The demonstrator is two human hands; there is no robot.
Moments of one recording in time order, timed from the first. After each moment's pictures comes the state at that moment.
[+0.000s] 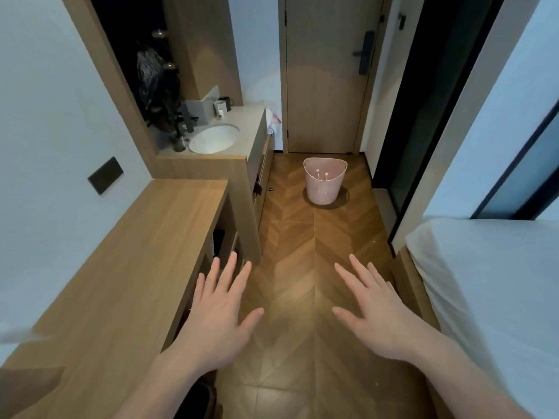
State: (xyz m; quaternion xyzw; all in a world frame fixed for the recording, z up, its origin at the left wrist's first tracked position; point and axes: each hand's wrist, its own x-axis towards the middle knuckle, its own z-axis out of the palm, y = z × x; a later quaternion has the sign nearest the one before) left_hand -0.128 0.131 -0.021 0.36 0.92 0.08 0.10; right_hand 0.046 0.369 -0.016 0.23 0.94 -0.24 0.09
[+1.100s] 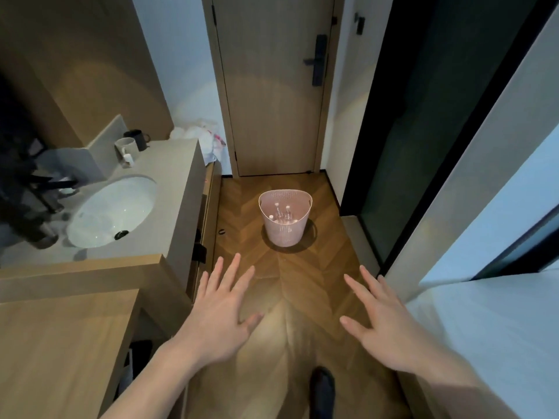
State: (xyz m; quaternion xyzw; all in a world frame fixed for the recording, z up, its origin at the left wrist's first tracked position) left_hand -0.547 0.592 -0.045 0.49 0.86 0.08 0.12; right_hand -0.305 0.789 -0.051 0.37 0.89 -0.25 0.08
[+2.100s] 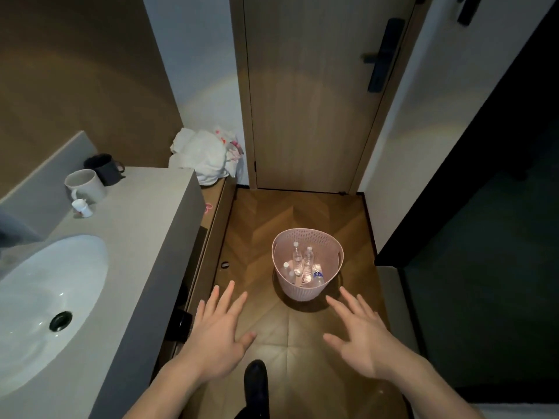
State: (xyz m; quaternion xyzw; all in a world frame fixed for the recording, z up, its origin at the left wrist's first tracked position) left_hand -0.910 0.960 -0.130 0.36 0.89 0.08 0.27; right_hand -0.722 1.190 -0.116 0.31 0.88 -0.28 0.22
